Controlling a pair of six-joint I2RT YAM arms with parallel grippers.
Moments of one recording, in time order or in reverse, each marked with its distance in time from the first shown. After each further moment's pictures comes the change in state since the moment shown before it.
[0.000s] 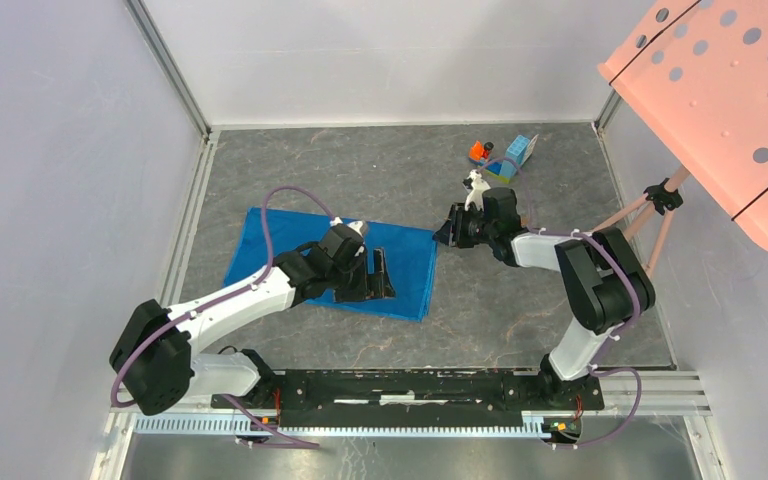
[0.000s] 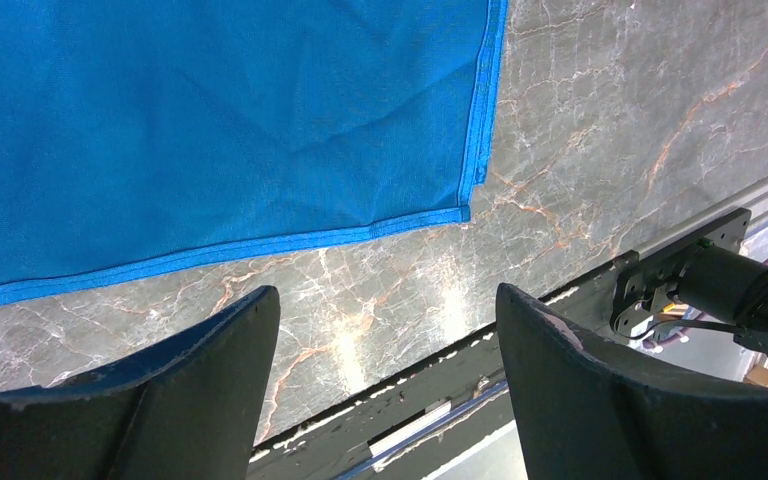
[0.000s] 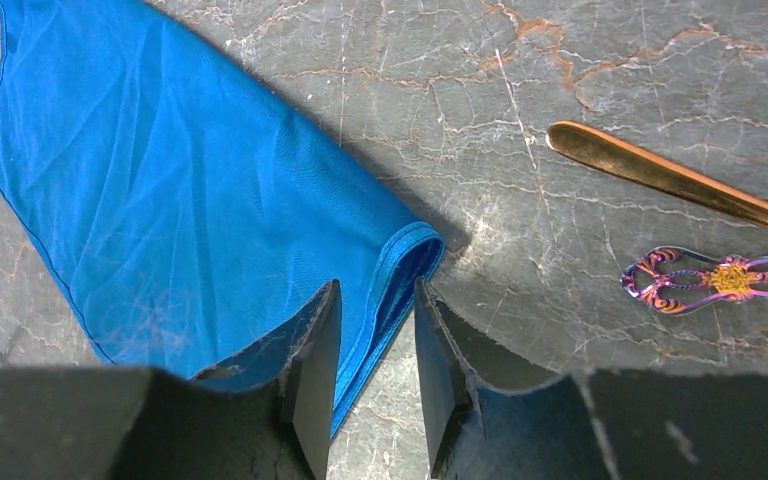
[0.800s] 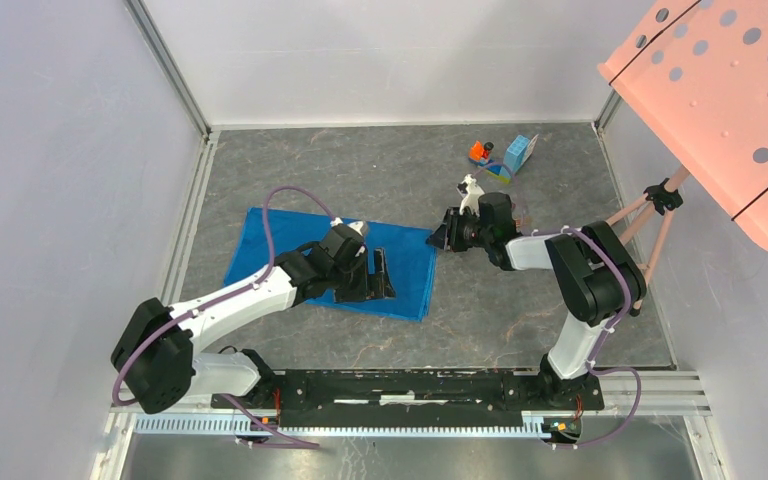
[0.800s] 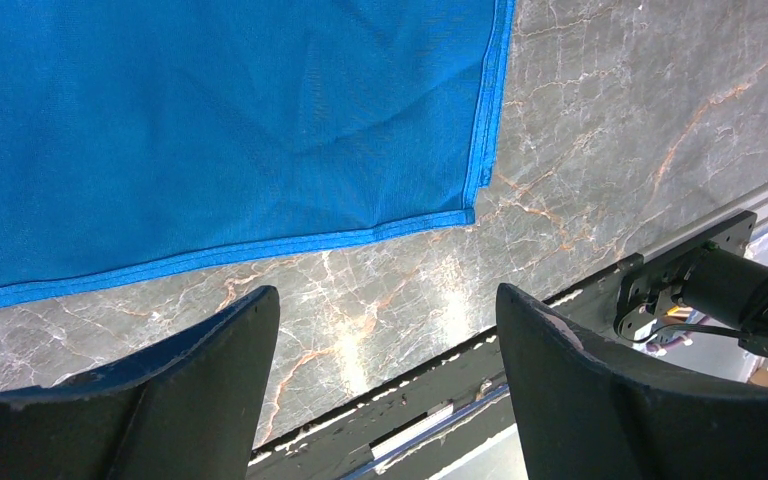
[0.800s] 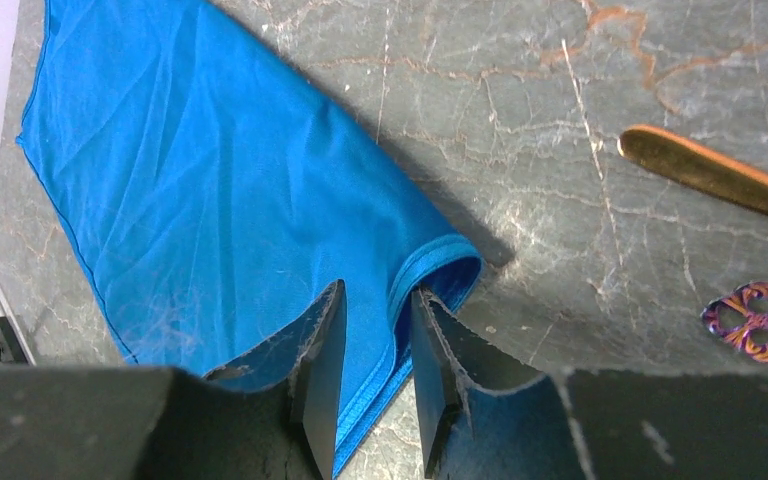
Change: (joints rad) left arm 0.000 0.011 0.000 0.004 0.000 0.000; right arm 0.020 0.064 -0.019 0.127 -0.063 0.029
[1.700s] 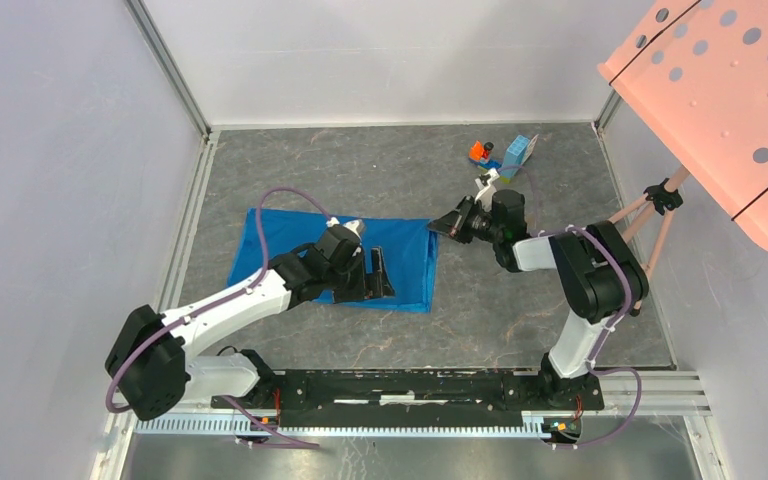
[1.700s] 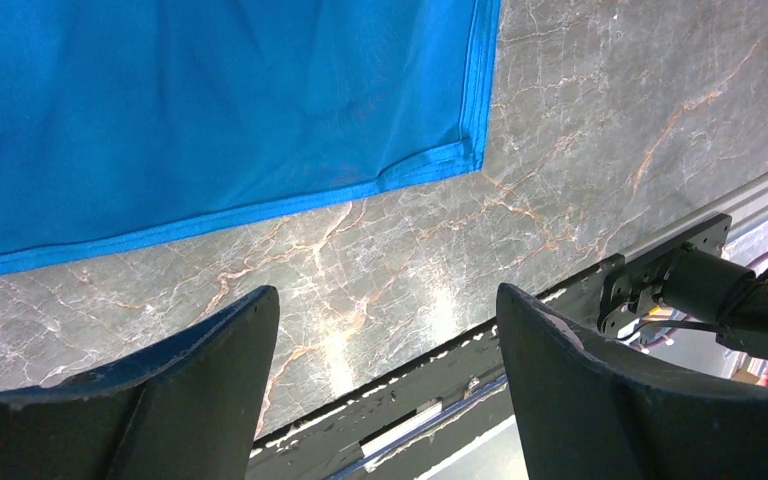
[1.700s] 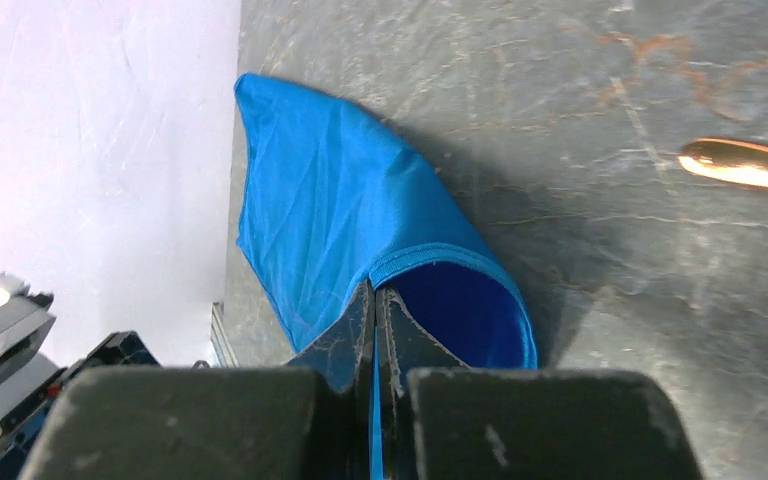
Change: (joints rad) left arm 0.000 -0.039 -0.007 0.001 -0.002 -0.021; right arm -0.047 -0.022 -0.045 0.222 -0.094 0.442
